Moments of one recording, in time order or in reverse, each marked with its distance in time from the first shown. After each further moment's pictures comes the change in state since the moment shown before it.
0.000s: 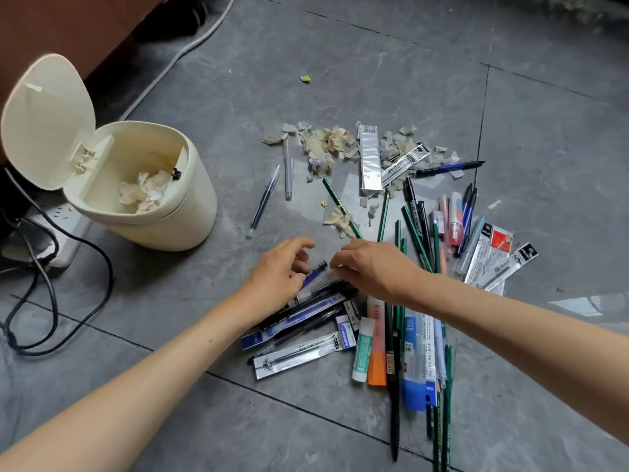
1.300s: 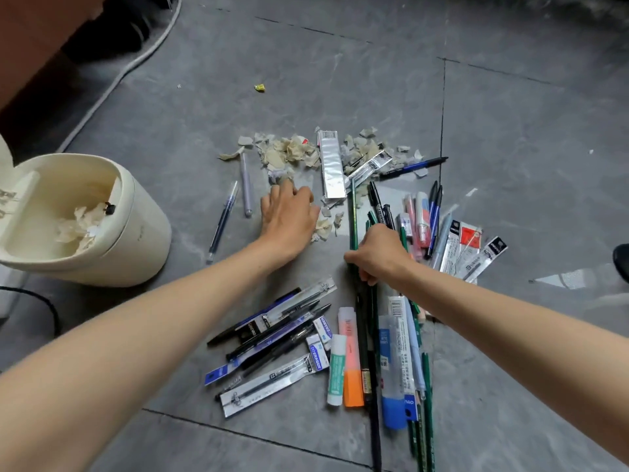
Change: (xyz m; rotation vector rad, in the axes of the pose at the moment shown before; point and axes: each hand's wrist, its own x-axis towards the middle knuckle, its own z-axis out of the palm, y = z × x) left_hand 0.118 0.059 0.024 0.533 0.190 0.036; right_hand -0.004 0.041 -0.015 0.697 0.080 1.003
